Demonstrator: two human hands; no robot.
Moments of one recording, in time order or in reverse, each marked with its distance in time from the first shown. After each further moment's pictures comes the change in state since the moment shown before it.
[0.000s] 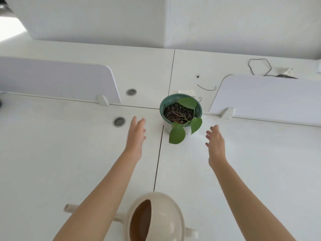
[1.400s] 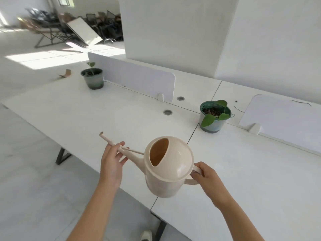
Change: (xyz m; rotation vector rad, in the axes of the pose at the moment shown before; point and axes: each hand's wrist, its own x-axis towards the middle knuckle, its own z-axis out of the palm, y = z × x) left_hand -0.299 -0.082 -0.157 -0.522 0.417 0.299; right_hand -0.245 0.064 -0.082 -0.442 -0.802 -0.362
